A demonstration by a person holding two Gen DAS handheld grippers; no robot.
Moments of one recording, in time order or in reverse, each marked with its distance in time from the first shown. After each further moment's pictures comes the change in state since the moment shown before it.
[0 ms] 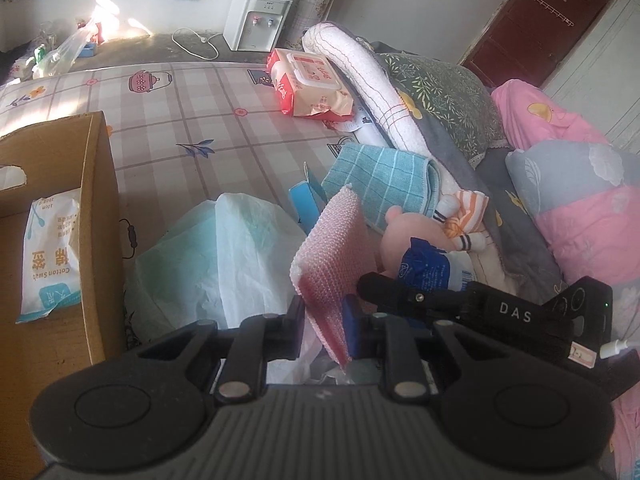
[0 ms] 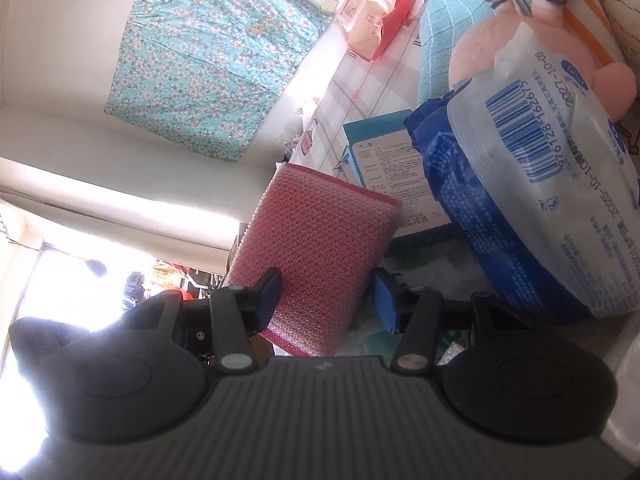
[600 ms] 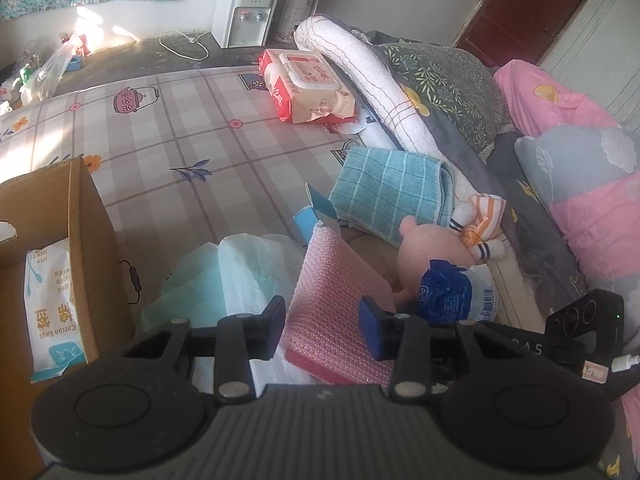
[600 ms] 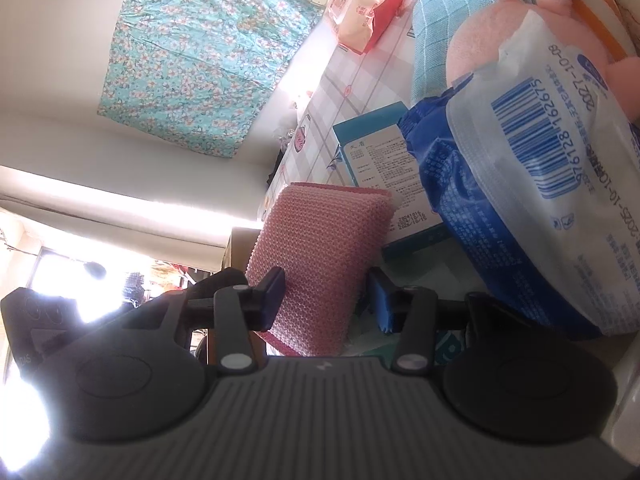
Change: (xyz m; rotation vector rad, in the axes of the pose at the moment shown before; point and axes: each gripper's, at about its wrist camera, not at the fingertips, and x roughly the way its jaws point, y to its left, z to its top) left arm 0.026 0.004 0.042 0.061 0.055 0.020; right arm 0.004 -0.007 0.008 0.031 0.025 0.003
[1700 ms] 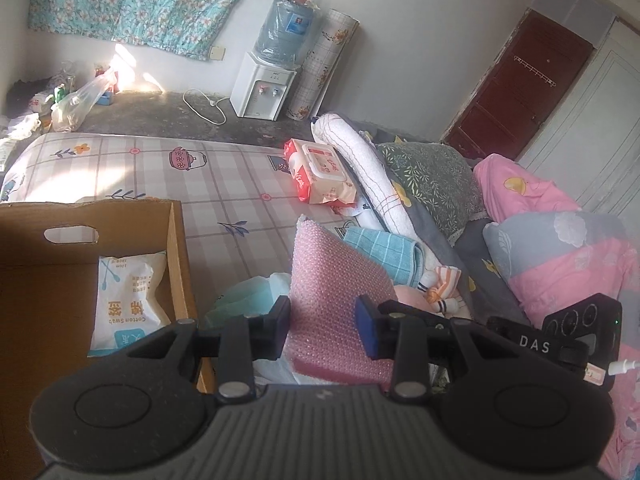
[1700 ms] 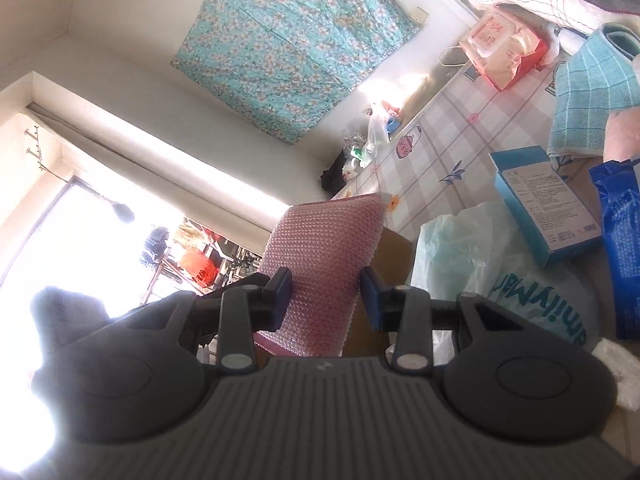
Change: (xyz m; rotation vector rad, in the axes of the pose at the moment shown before) left arm -0.144 0.039 -0.047 -0.116 -0.276 -0.048; right arm -0.023 0.143 -0.043 -0.312 0.012 0.091
